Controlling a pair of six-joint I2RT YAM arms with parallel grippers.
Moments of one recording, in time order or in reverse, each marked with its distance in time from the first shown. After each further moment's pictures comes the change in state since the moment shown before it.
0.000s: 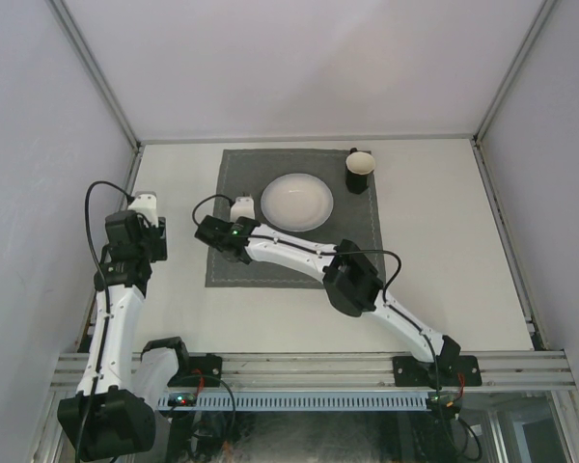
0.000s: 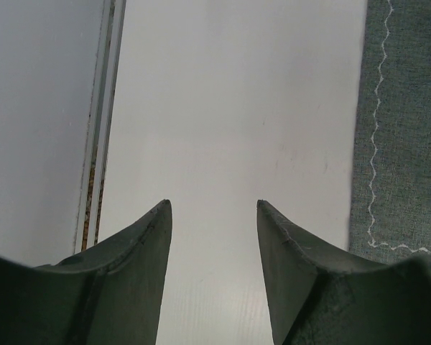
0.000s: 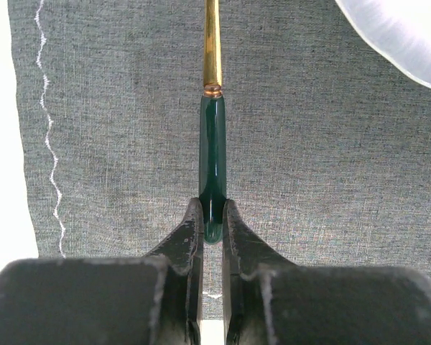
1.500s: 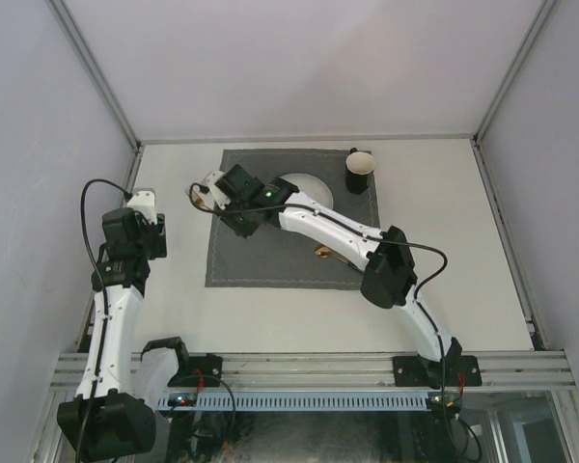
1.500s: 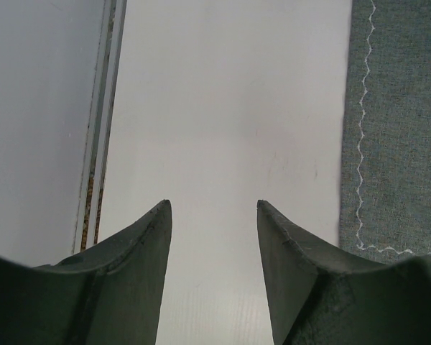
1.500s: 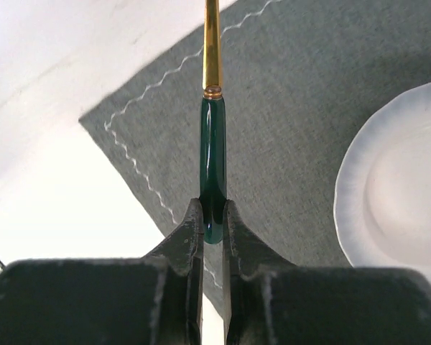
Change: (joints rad) left arm 0.000 -0.006 0.031 -0.011 0.026 -0.007; right arm -0.118 -0.276 -0.097 0.105 -0.595 -0.978
